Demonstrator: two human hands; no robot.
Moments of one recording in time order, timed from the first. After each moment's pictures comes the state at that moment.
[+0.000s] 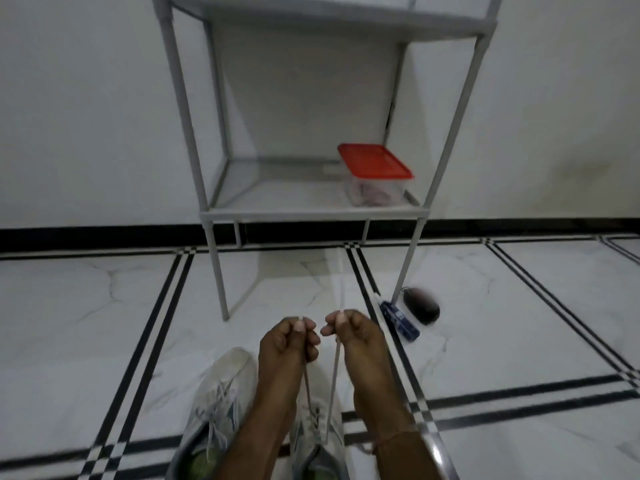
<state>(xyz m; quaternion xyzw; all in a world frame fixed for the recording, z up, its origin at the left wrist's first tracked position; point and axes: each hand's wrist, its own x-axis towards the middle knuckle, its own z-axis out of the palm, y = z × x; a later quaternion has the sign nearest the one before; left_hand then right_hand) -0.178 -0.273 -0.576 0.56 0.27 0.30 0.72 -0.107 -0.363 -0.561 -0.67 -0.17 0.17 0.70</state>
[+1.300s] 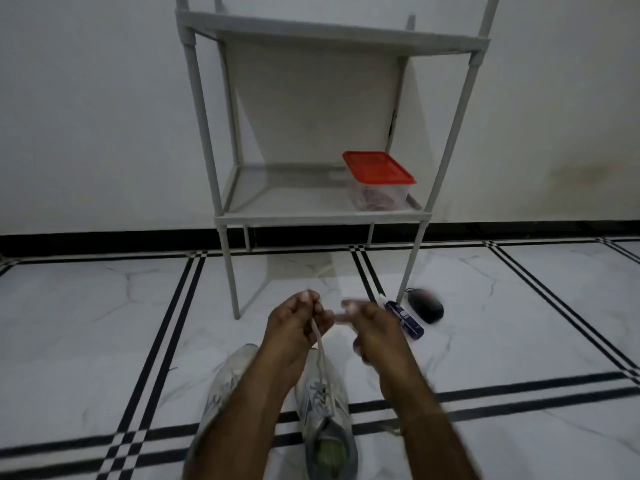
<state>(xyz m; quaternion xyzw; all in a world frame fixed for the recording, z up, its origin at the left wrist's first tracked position) -0.173 -0.253 -0.545 0.44 0.22 0.23 0.84 -0.100 -0.384 -0.541 -0.69 -0.18 0.21 0.67</state>
